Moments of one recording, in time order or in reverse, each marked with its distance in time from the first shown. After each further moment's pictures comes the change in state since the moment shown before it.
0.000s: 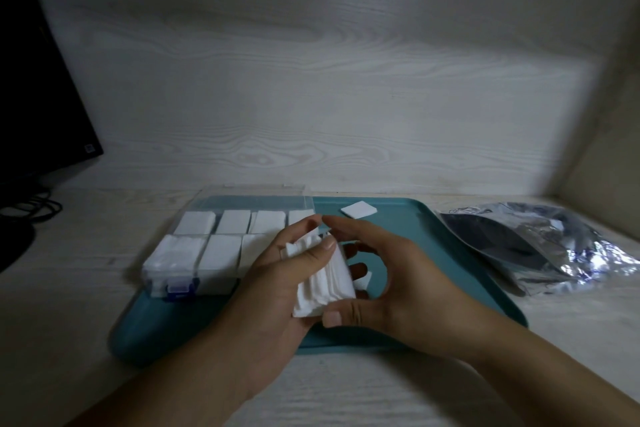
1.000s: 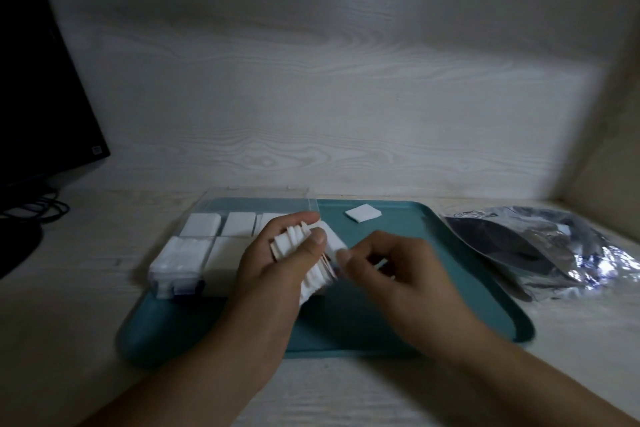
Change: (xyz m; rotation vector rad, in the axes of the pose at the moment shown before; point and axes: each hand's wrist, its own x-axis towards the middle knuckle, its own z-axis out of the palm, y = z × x) left_hand 0.008 -0.001 -0.007 0.231 0.224 0.272; right_hand 0.003 -0.001 0.015 0.142 0.257 0.120
